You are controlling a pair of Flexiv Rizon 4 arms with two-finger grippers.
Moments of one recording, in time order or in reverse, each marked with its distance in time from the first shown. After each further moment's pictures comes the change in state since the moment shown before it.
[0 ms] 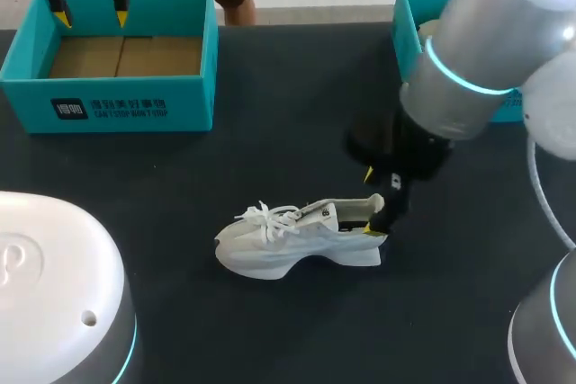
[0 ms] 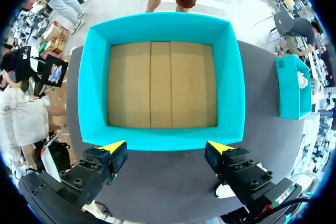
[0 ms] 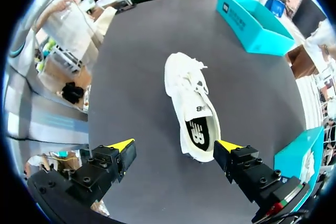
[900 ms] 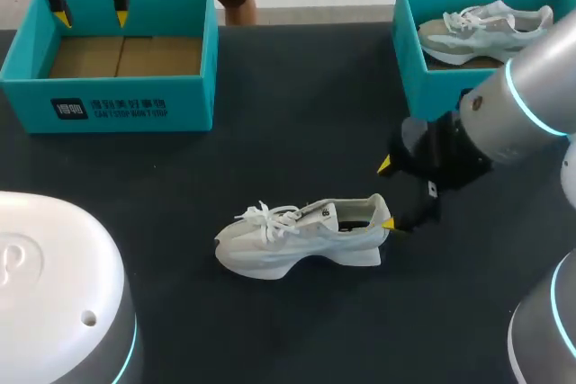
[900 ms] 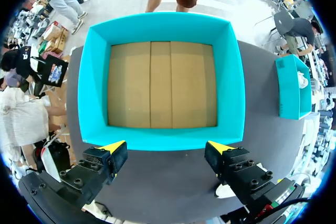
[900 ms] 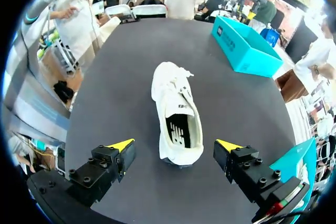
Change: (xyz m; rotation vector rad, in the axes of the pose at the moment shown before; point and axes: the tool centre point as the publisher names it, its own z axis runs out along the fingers) left arm 0.000 0.000 0.000 0.000 0.000 0.000; right arm -0.032 -0.031 0.017 -0.218 -0.104 -0.122
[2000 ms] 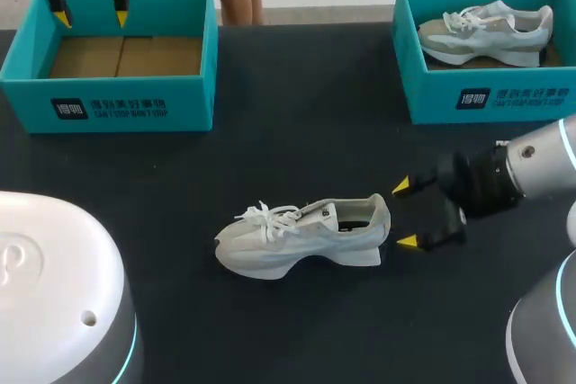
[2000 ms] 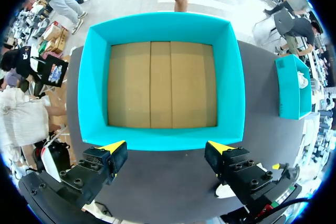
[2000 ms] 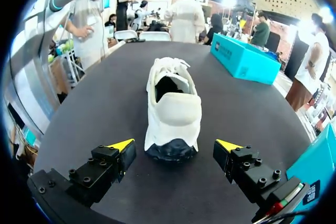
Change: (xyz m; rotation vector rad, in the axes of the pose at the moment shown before) left arm 0.000 0.000 0.000 0.000 0.000 0.000; right arm -0.017 -0.069 0.063 -0.332 0.019 -0.013
